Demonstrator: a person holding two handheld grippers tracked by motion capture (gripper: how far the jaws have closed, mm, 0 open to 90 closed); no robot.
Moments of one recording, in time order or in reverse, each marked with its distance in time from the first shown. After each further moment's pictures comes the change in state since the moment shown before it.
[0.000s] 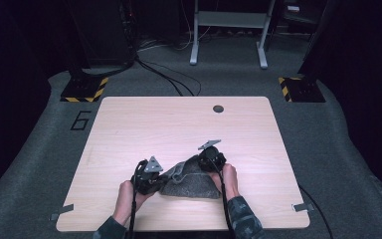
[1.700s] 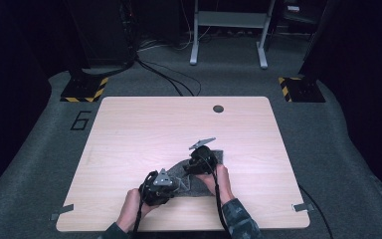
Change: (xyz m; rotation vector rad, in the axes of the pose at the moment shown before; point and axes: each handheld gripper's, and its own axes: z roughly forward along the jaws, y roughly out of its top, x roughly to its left) left arm -0.028 -0.010 0.027 0.067 -0.083 0.139; right arm 0.034 0.018 -0.024 -0.017 0.211 -0.003
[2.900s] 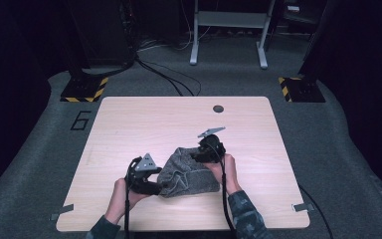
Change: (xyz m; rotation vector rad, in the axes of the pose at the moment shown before) left arm 0.035 0.023 -0.052 -0.135 0.122 -0.080; right arm -0.035 0.012 -0.018 -0.052 -0.068 0.027
